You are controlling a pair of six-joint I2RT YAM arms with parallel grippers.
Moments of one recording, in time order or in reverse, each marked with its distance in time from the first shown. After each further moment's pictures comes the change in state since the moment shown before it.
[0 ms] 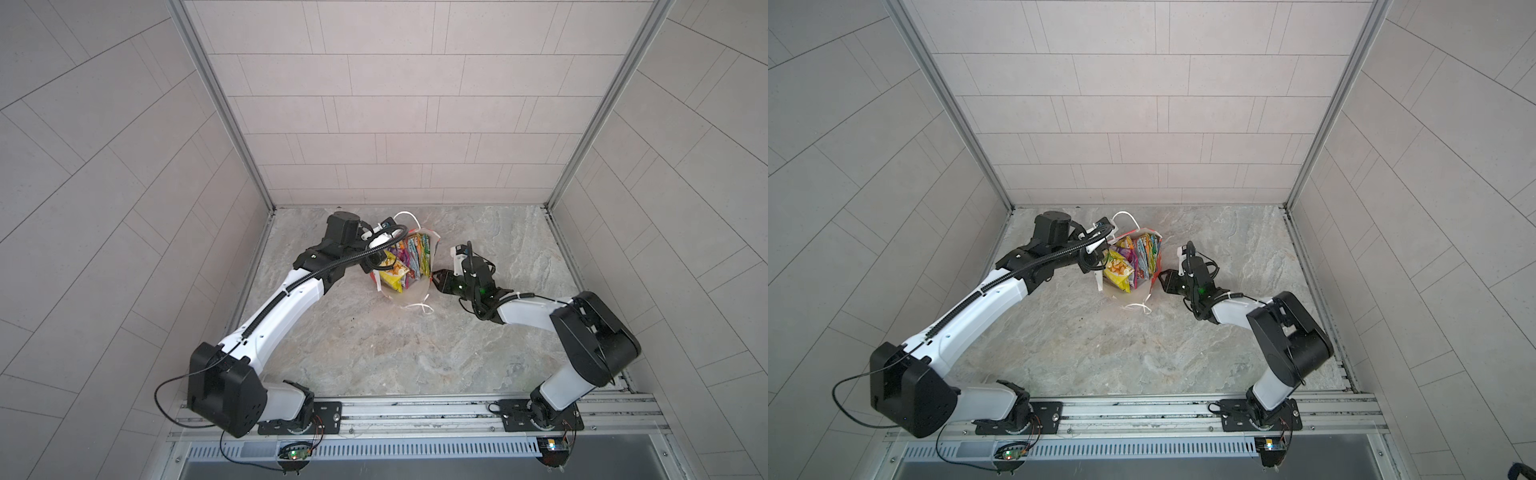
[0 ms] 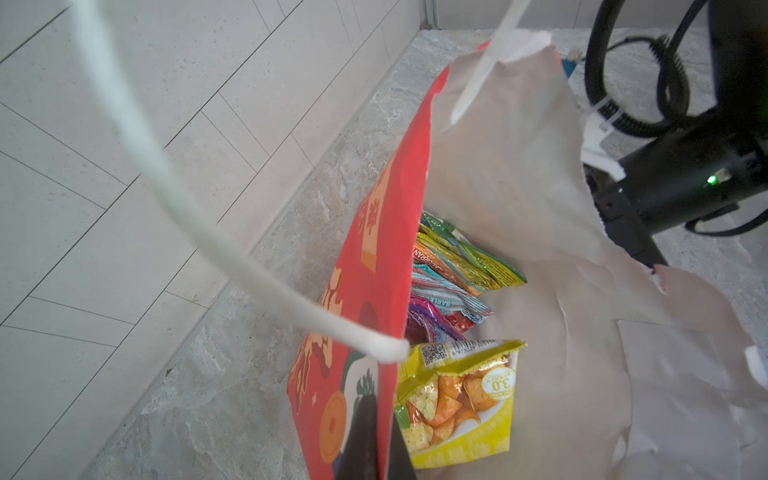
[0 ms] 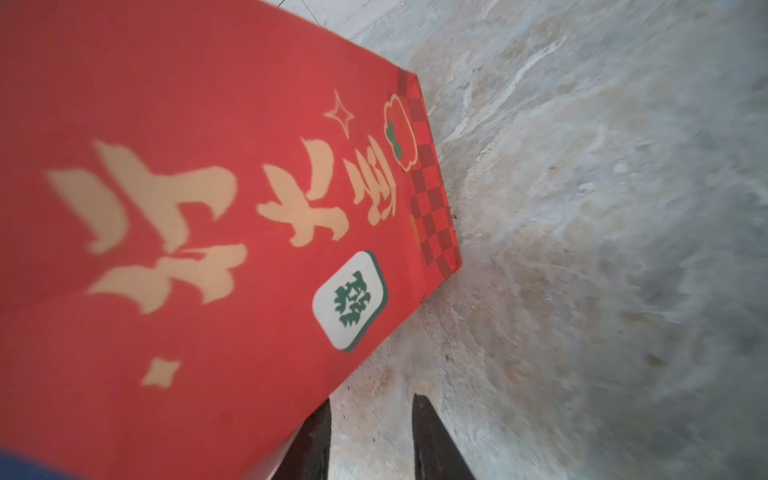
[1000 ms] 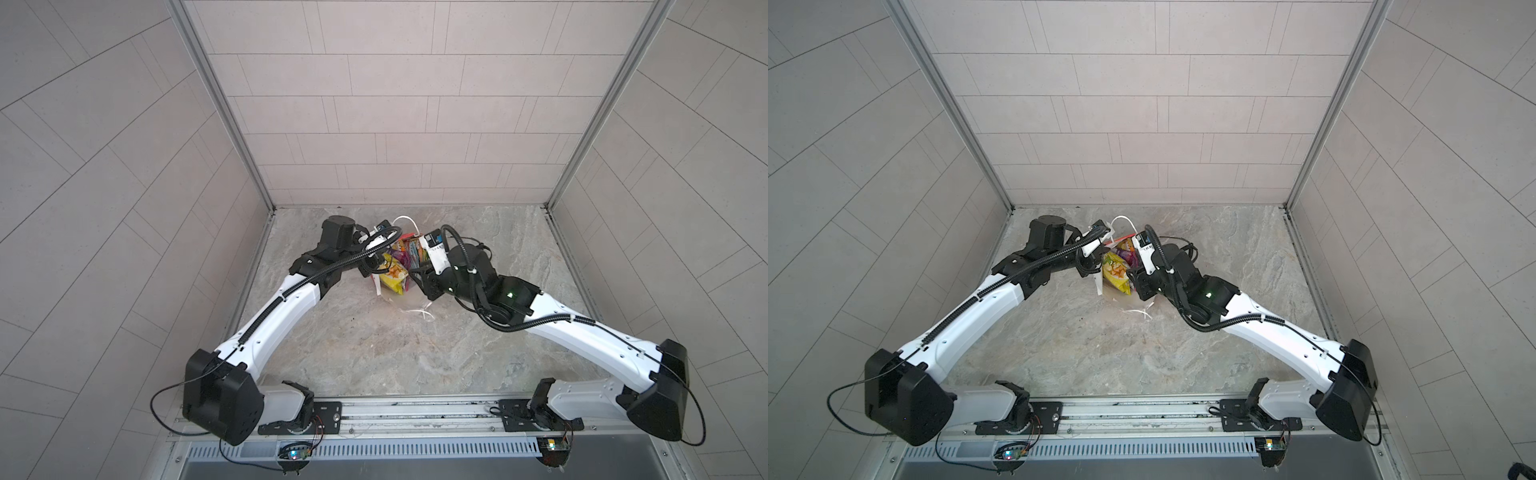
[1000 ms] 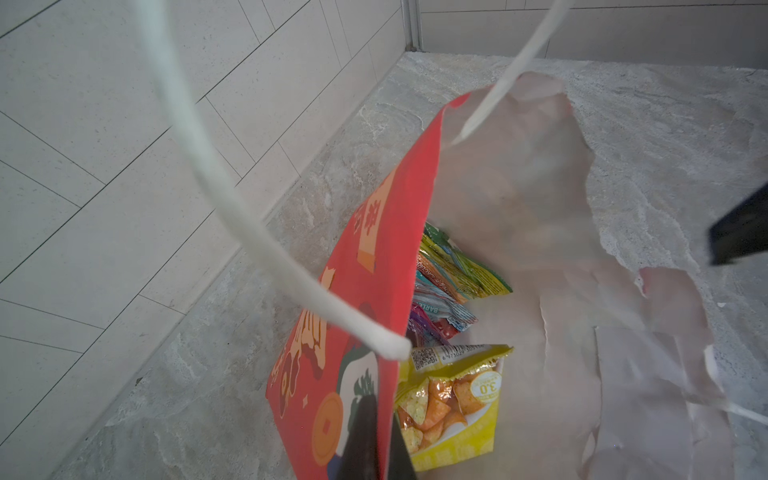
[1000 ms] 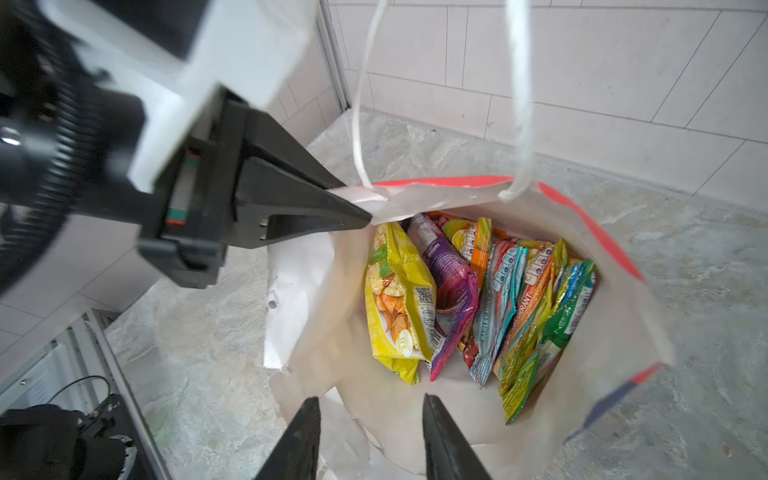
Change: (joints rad) left arm 0.022 -0.031 -0.050 0.037 0.075 -0.047; right arm 0.368 -0.271 0.455 -0.697 0.250 -0.367
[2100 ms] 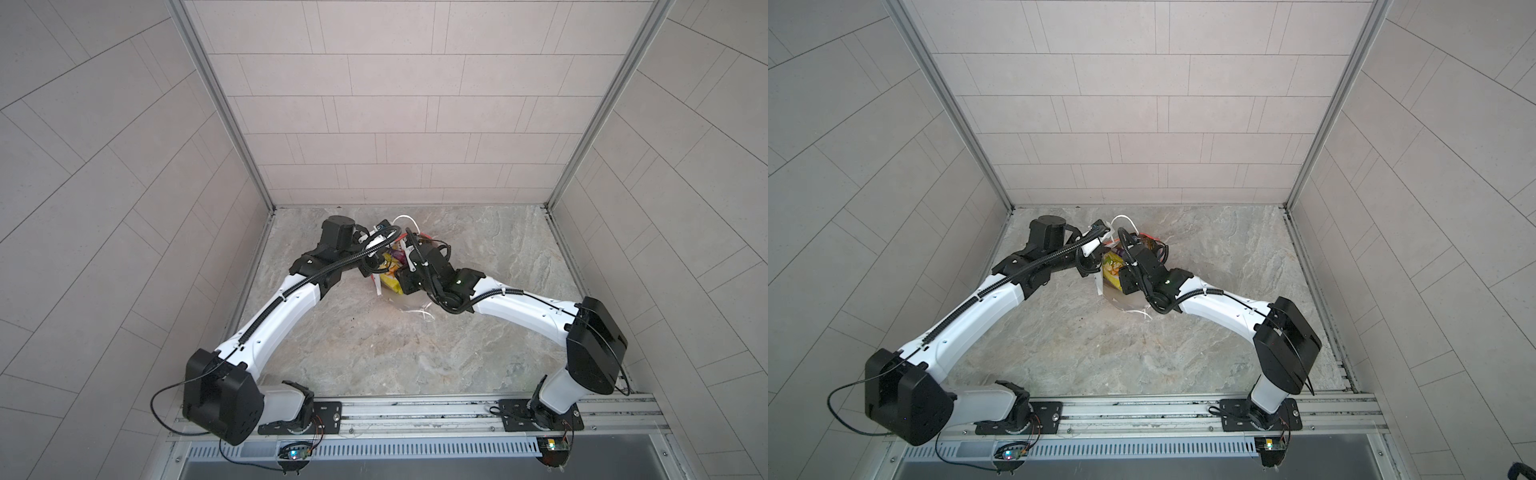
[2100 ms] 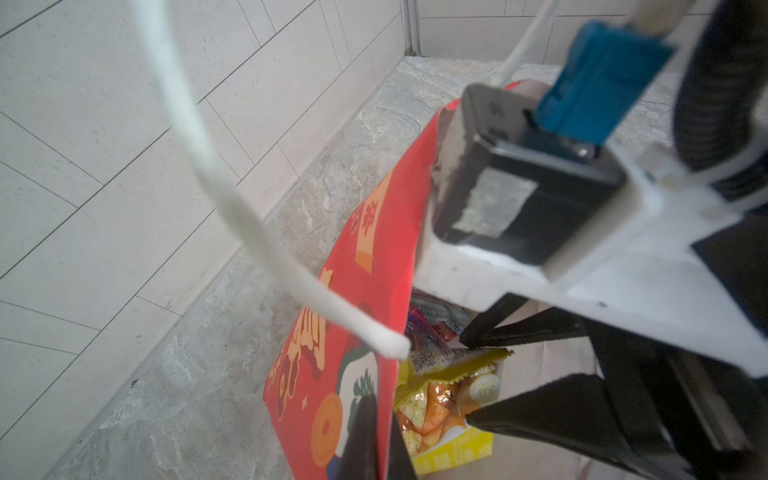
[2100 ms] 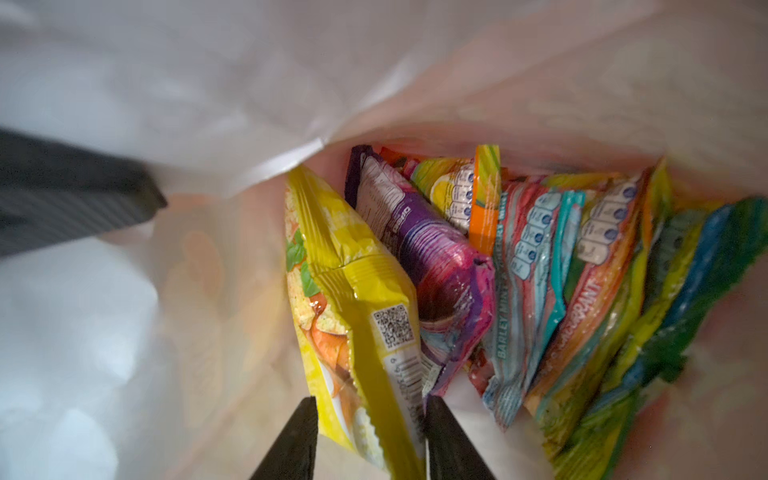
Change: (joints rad) left arm 0.001 0.000 -0.004 0.011 0.005 -0.009; right arm -0.023 0.327 0.065 0.111 0.074 0.122
